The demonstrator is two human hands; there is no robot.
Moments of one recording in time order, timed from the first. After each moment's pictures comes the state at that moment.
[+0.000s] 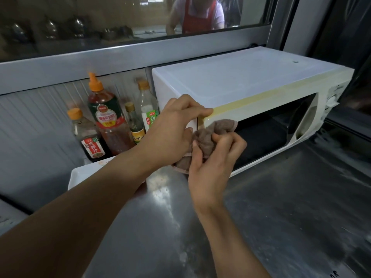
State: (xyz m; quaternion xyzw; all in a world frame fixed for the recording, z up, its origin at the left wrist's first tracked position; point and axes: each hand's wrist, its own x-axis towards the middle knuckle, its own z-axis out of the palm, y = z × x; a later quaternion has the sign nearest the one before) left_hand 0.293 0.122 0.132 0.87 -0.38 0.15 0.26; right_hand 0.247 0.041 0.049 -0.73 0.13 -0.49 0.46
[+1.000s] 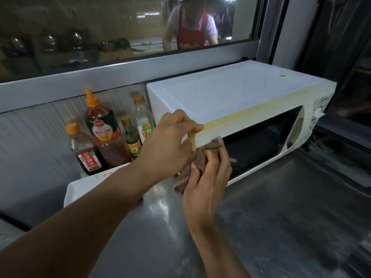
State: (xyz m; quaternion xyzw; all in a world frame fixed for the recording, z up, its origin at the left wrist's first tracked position) left_hand 0.283 0.109 0.144 0.89 -0.35 0.16 0.26; right_hand 0.243 0.044 0.041 -0.75 0.15 -0.51 0.39
